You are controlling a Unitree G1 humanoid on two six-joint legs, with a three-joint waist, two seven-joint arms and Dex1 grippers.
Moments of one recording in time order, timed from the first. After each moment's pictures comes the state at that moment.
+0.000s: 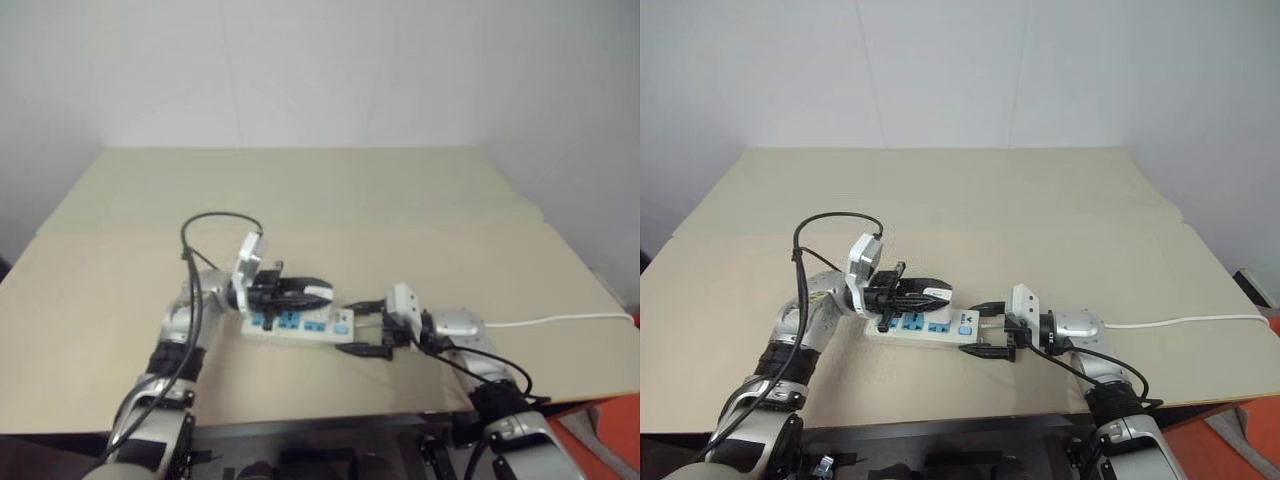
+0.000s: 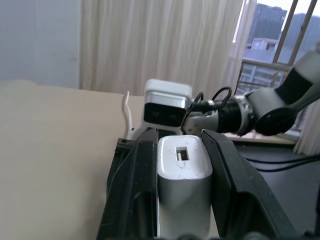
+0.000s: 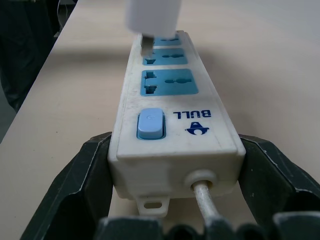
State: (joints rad) left arm -0.67 0.34 -0.03 0.42 -0.47 0.21 -1.57; right arm -0.49 -0.37 0.15 0.41 0.24 -0.14 1.31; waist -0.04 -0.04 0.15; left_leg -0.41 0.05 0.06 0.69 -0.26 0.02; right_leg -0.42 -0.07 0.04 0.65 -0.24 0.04
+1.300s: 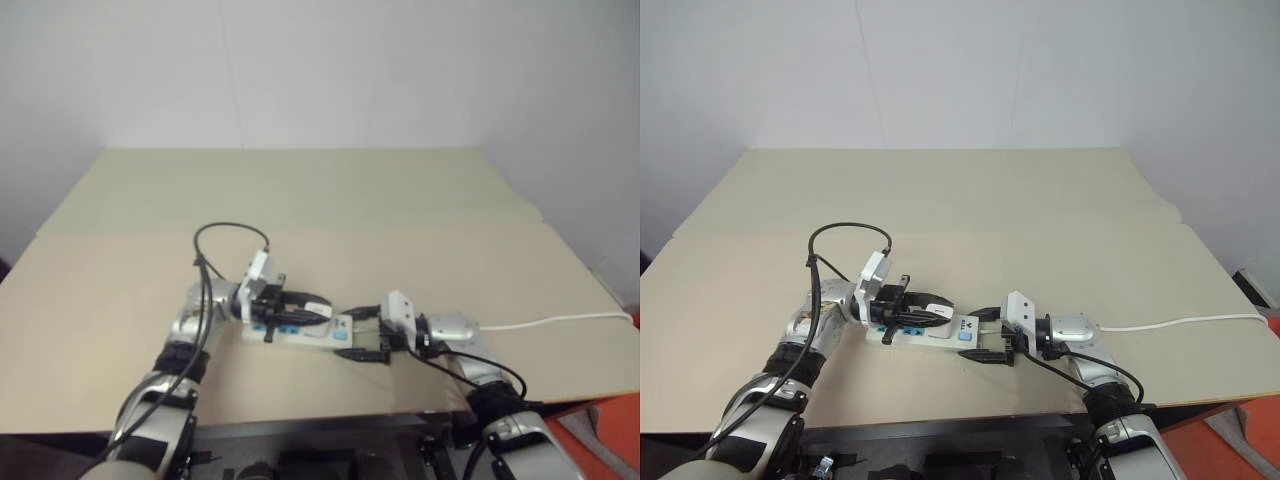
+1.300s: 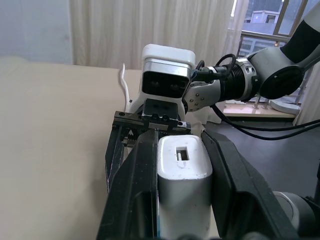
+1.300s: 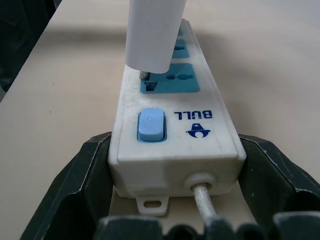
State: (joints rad) left arm -0.69 0.35 -0.10 0.57 -0.43 0.02 -1.61; right arm -0.50 -0.37 0.18 0.48 0.19 -0.23 1.27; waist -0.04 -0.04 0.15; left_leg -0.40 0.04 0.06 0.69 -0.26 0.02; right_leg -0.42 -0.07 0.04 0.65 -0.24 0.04
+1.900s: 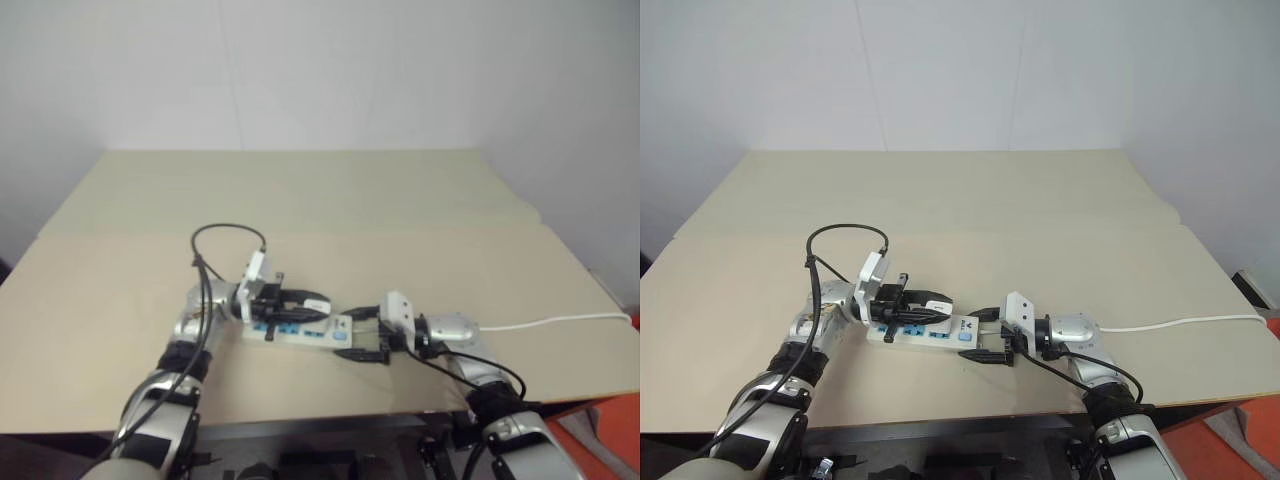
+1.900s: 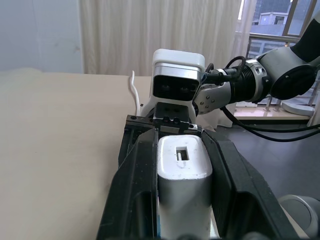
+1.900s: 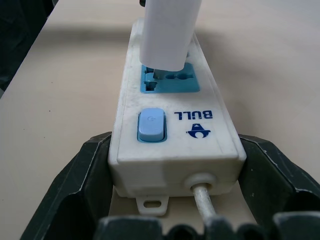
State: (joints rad) left arm -0.70 0.35 -0.12 0.63 -0.46 -0.04 -1.61; right arm -0.49 -0.37 0.18 0.48 0.18 -0.23 1.26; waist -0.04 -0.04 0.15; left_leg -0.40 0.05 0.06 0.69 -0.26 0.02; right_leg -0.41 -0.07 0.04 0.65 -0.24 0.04
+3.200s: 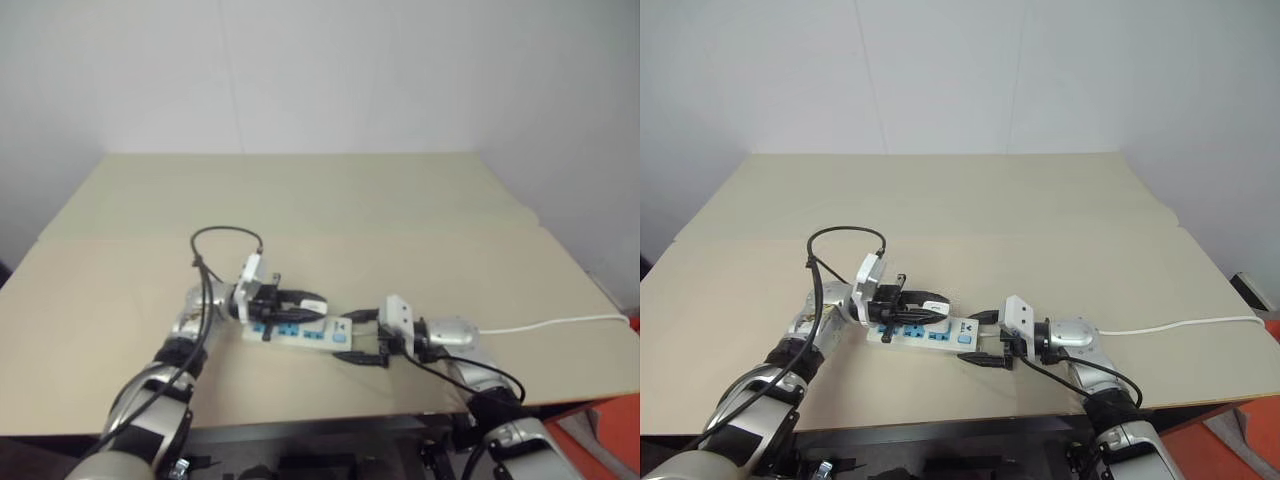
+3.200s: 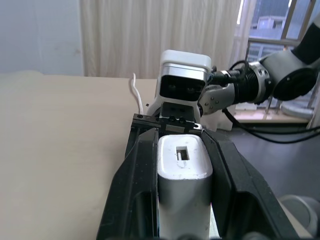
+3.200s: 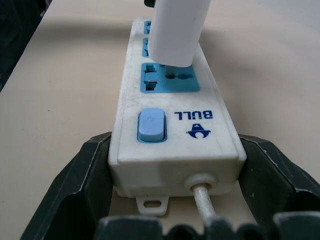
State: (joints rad) left arm -0.74 0.41 -0.28 0.76 -0.63 -0.13 -1.60; right arm -0.46 -0.37 0.19 0.44 0.18 -0.23 1.23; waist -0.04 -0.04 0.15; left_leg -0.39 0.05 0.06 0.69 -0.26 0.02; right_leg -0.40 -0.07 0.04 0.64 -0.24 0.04
